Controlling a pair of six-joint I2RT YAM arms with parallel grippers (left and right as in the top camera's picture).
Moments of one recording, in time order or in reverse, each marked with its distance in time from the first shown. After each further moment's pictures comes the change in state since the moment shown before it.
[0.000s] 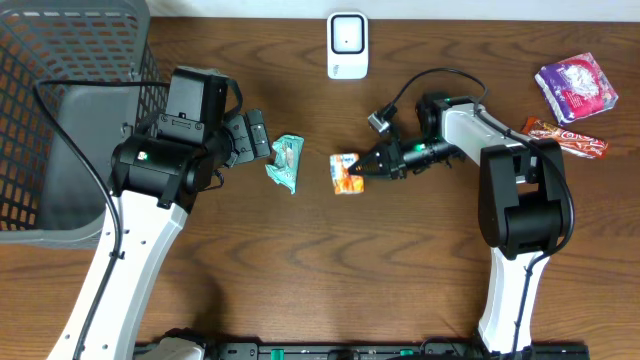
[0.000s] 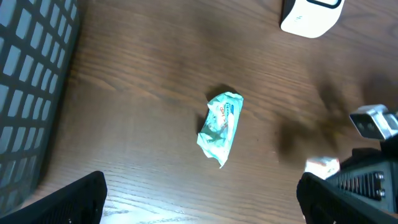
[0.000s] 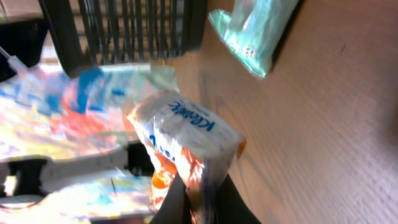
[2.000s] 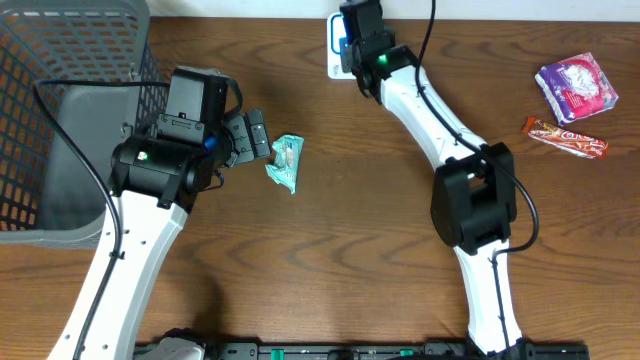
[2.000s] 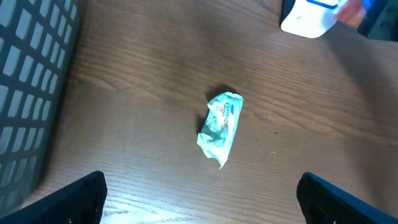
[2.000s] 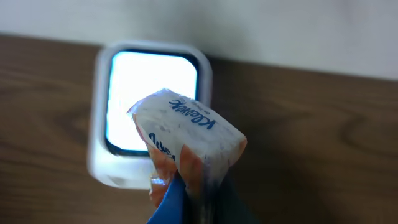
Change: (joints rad) left arm 0.000 0.000 0.000 0.000 0.000 0.000; right arm 0.238 0.137 0.618 0.594 1.690 0.550
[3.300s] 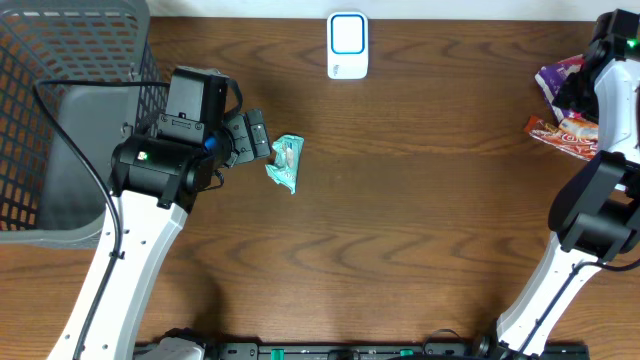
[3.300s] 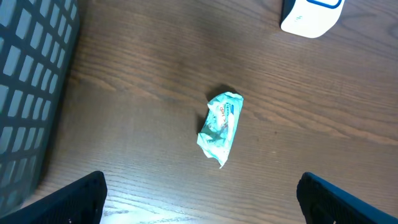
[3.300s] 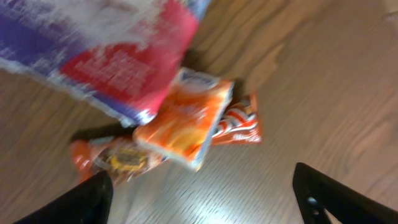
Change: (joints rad) left arm 0.000 0.000 0.000 0.000 0.000 0.000; right arm -0.748 -0.095 -0.013 -0.607 0.031 0.140
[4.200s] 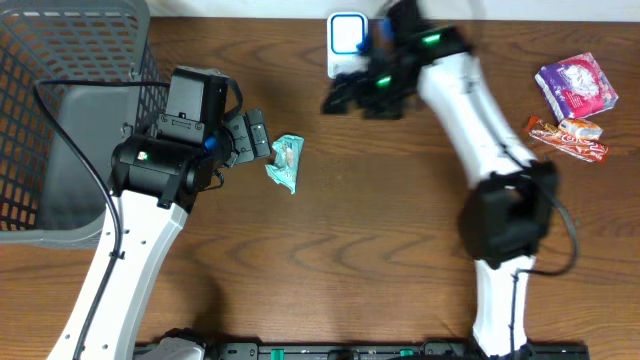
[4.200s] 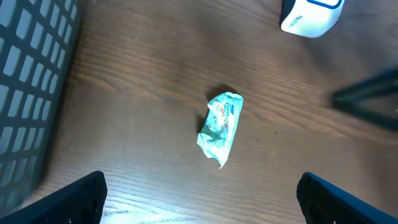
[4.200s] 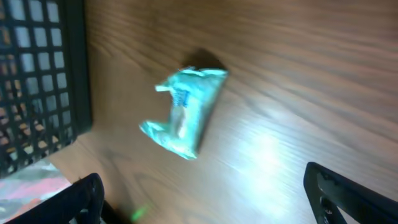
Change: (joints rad) left arm 0.000 0.000 0.000 0.000 0.000 0.000; right arm 0.703 -0.041 -0.004 -0.012 -0.960 -0.025
